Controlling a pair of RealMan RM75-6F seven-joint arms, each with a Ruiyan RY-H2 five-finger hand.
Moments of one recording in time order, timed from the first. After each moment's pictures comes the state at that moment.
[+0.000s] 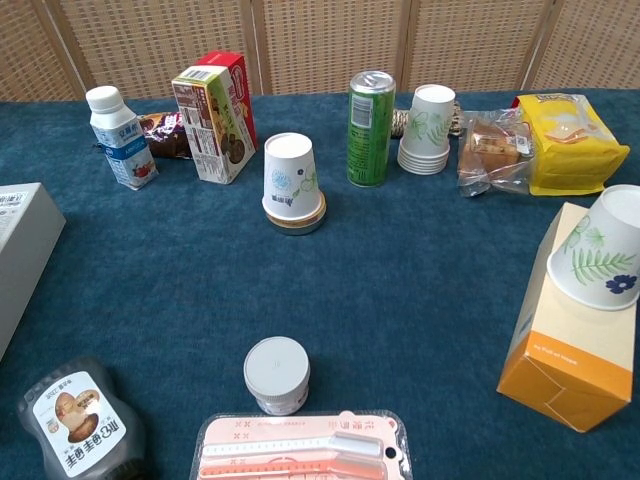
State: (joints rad) left arm 0.00 -0.96 0.07 -1.64 1.70 1.60 -0.11; right arm 0.08 -1.07 0.07 -1.87 -1.53 1.48 -0.03
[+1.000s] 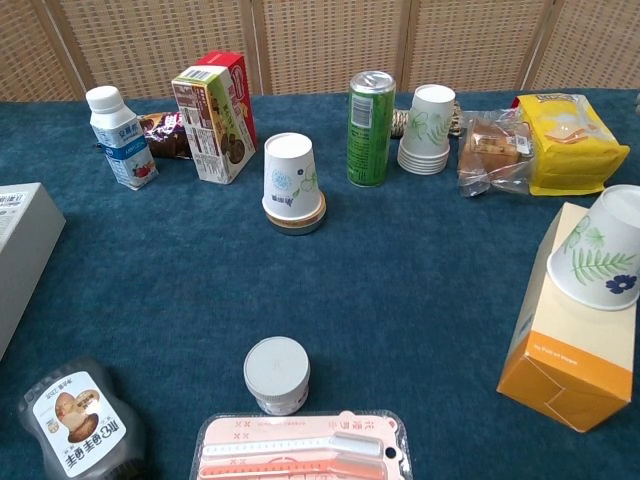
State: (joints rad) left arm 0.00 -0.94 0.06 -1.65 1.68 1.60 -0.16; right arm 0.22 -1.11 0.00 -1.76 -1.72 1.32 0.16
